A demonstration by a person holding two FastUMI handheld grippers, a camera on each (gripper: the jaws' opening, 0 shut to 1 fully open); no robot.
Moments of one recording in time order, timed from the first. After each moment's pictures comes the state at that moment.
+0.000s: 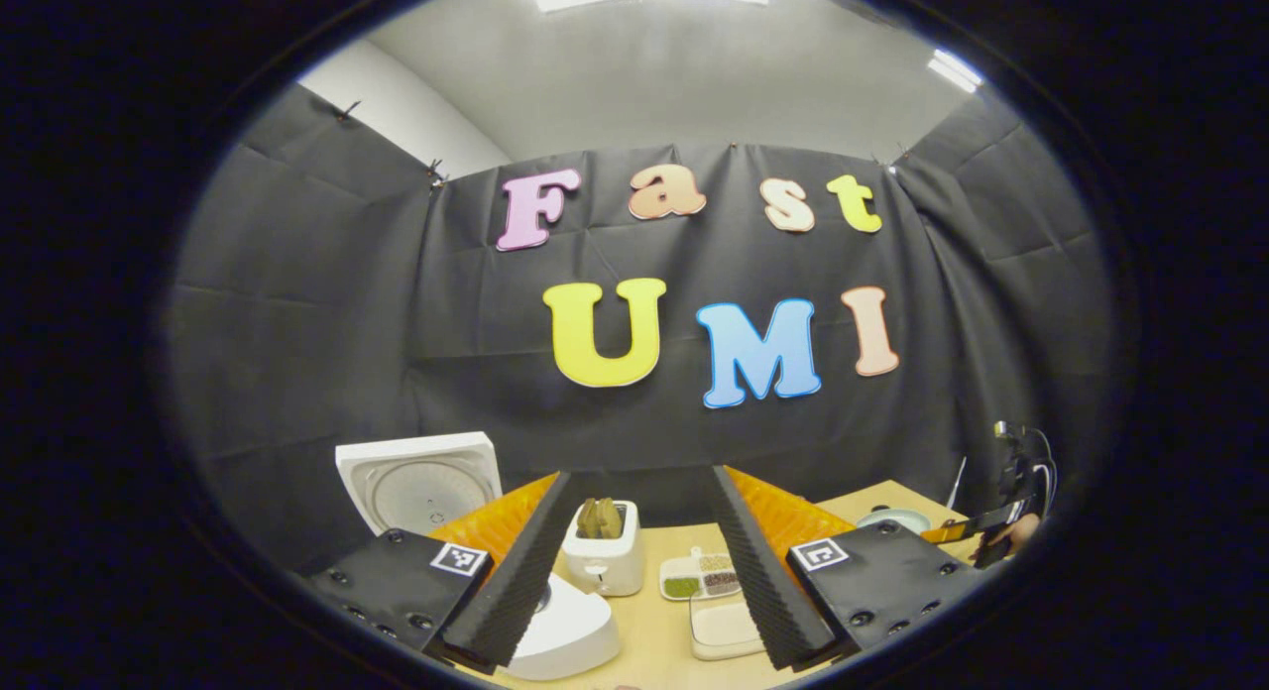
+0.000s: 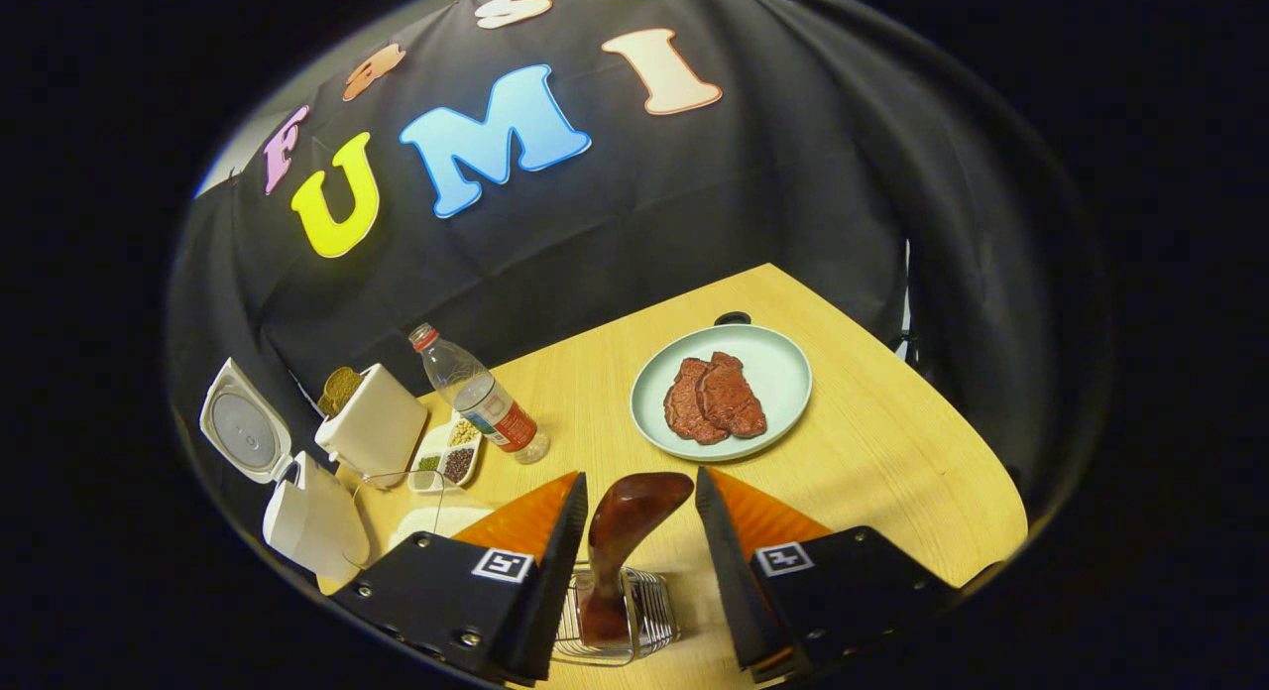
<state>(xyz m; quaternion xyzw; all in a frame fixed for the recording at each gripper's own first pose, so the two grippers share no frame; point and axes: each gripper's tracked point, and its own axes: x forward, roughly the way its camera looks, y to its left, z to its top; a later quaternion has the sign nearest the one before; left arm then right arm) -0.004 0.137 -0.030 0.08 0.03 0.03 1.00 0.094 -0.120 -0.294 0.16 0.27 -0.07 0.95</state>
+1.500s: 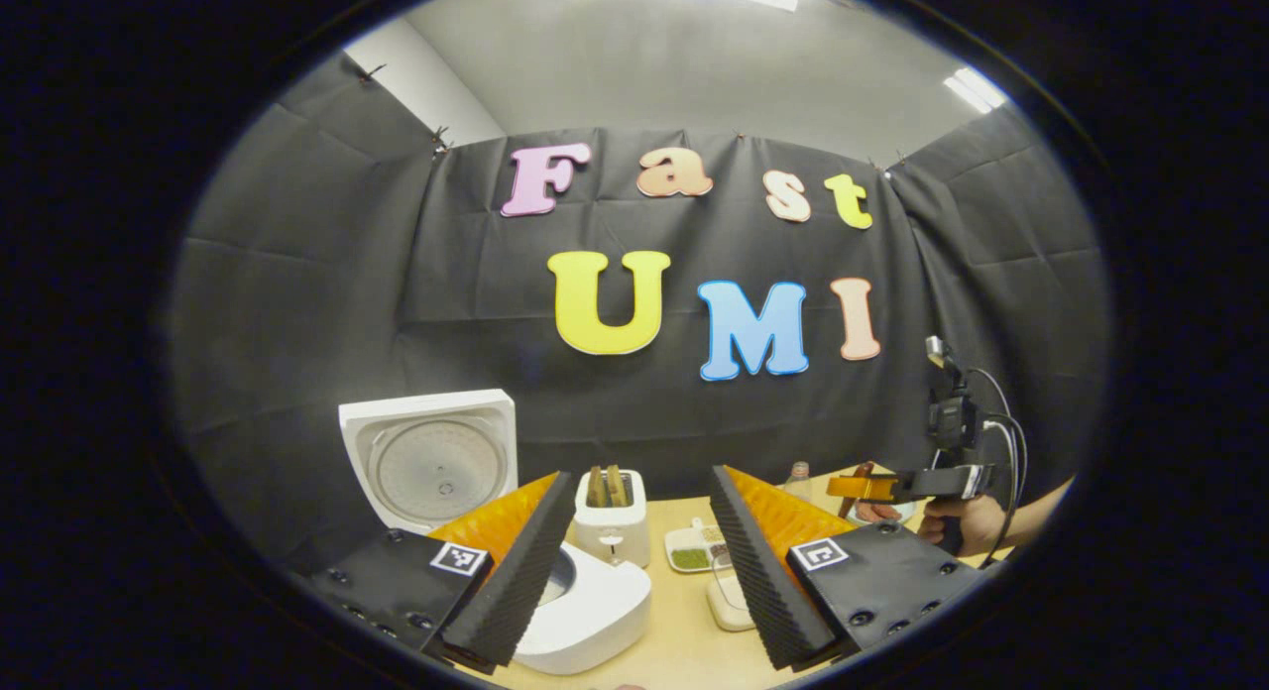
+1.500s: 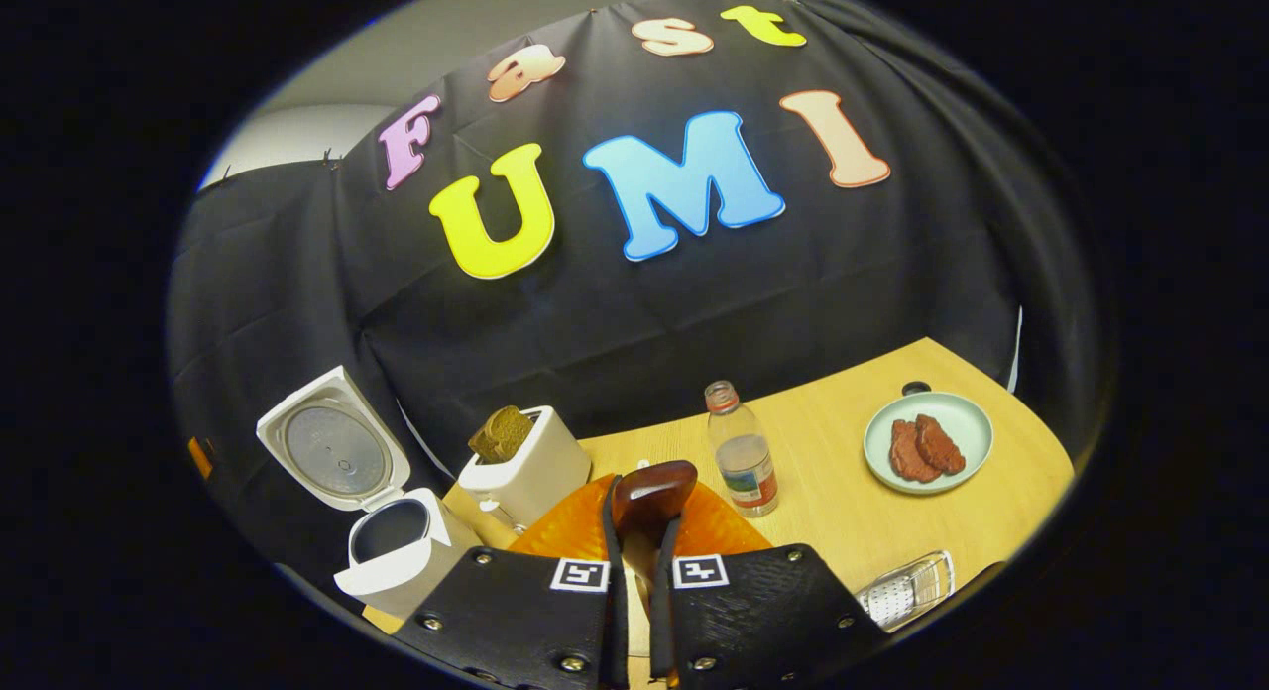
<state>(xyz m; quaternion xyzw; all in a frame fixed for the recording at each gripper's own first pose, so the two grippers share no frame) -0.029 0.229 -0.068 0.06 0.05 -0.02 1.00 0.146 0.125 -0.216 0.13 0.17 0.02 0.98</state>
